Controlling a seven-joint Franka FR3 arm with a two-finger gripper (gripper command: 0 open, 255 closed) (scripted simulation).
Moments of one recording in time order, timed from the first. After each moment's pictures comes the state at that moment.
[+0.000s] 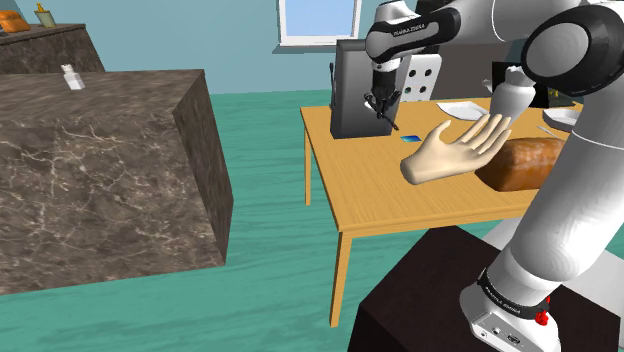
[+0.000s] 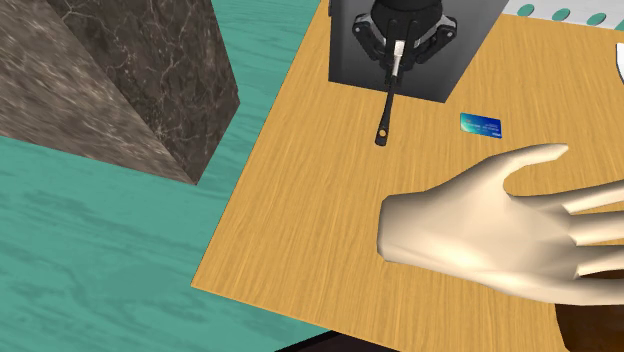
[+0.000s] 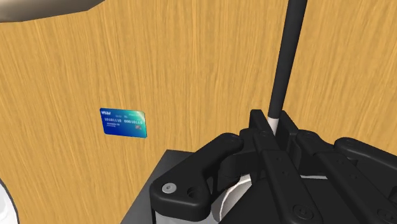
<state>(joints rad) -0.12 0.12 -0.18 -1.75 -0.10 1.86 0.31</state>
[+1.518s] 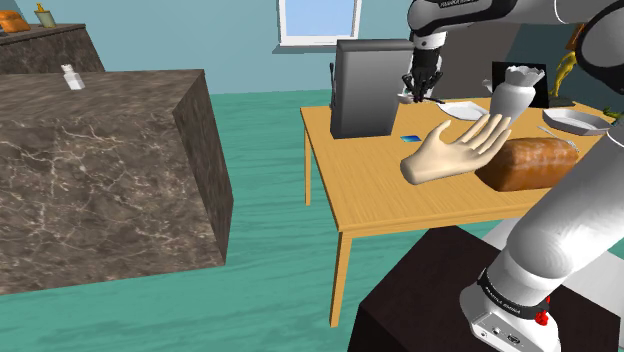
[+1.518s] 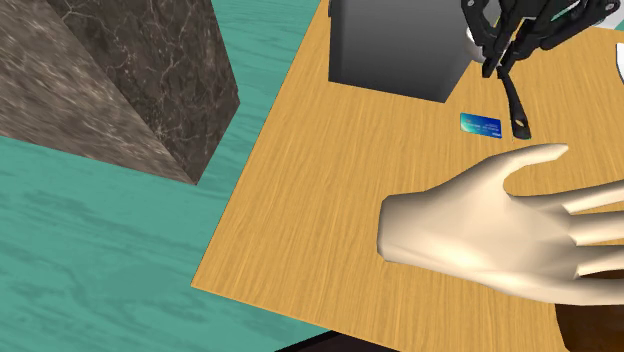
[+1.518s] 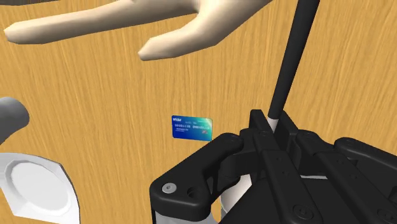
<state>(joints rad) -0.20 -0.07 -0.26 -1.81 -0.14 1.75 0.15</state>
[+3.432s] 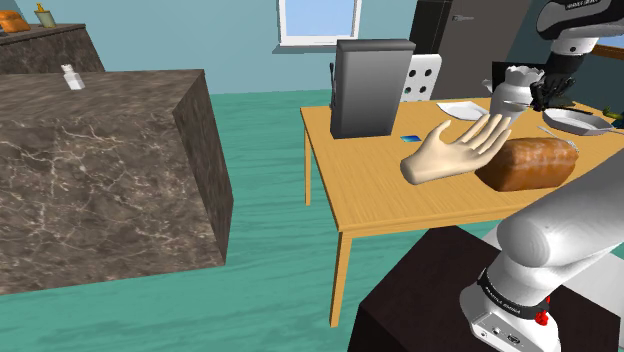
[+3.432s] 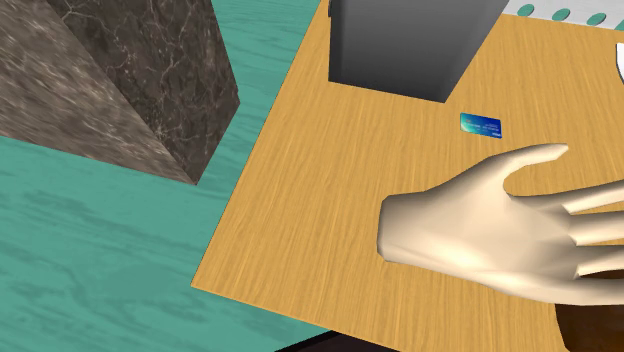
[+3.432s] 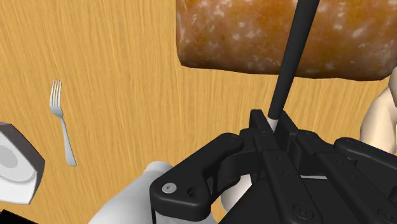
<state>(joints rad) -0.46 -0.25 -0.67 -1.95 -0.25 1.83 -0.49</state>
